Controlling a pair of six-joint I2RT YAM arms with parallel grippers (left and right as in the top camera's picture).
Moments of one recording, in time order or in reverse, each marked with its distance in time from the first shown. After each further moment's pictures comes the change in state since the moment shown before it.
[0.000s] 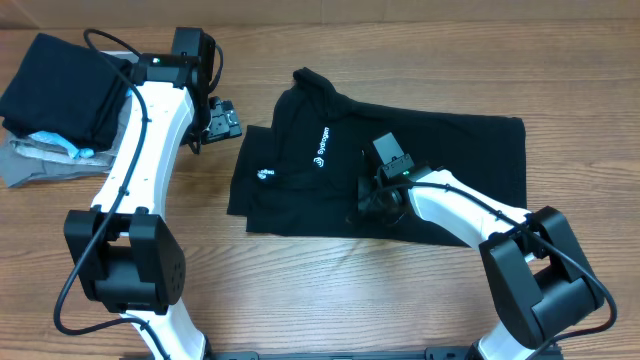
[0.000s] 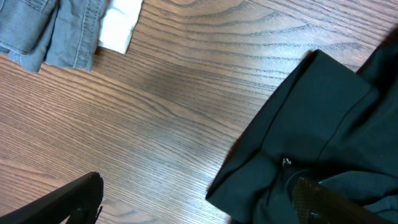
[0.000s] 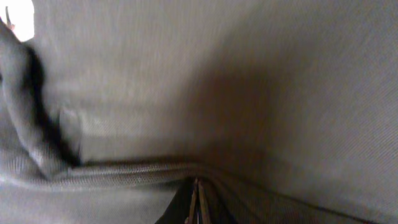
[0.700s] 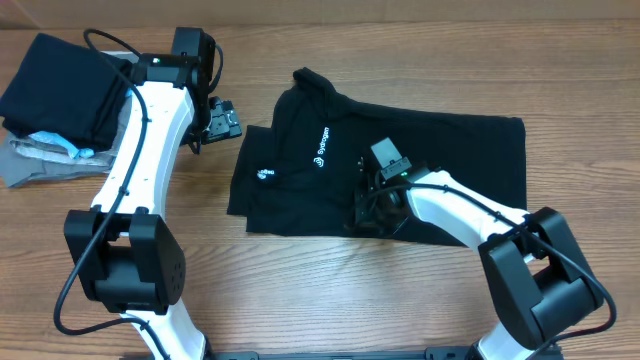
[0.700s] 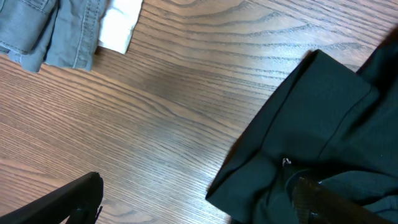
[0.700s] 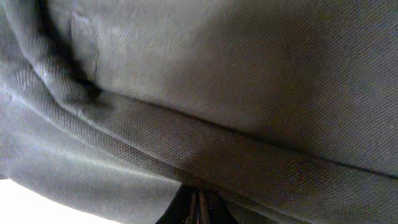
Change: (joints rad) left arm 0.000 0.000 0.000 0.000 0.000 0.000; right arm 0.008 0.000 0.000 -0.103 -0.180 0.000
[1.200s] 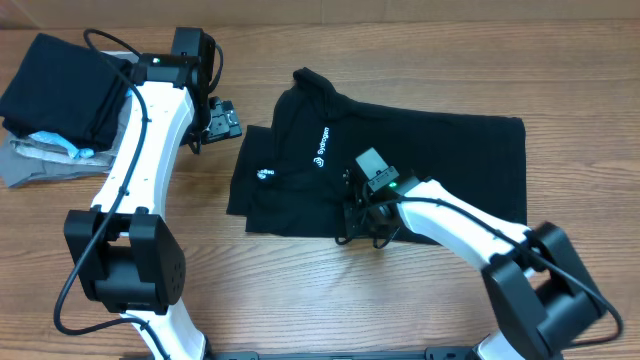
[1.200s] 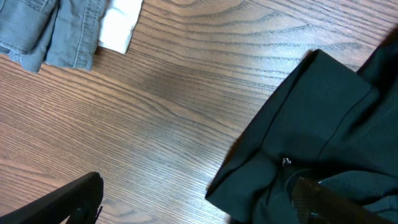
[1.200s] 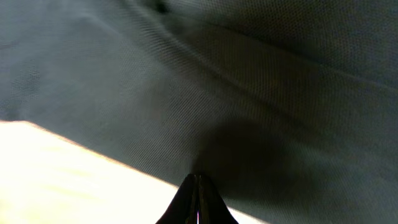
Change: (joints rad) left arm 0.000 0.000 0.000 0.000 0.000 0.000; right arm 0.100 -0.031 0.003 -0.066 -0.005 -0.015
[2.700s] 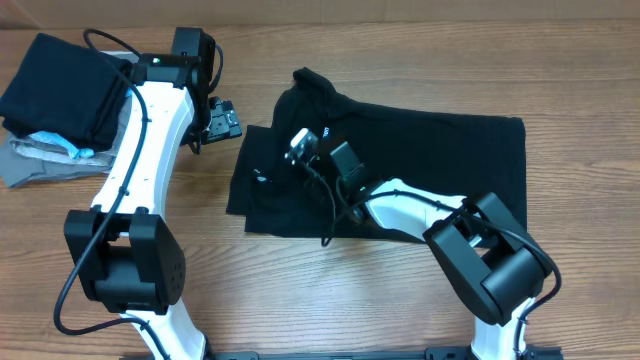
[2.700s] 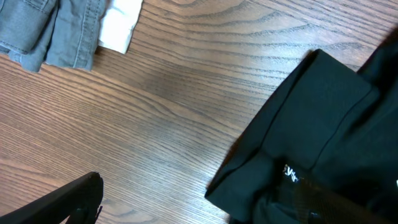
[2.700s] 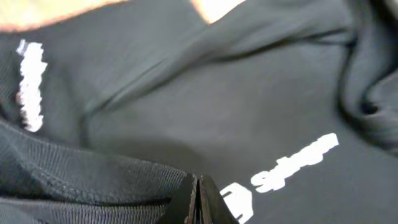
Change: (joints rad) left arm 0.000 0.000 0.000 -0.001 0.000 0.000; right arm 0.055 0.217 0.048 0.782 0.230 -0.688
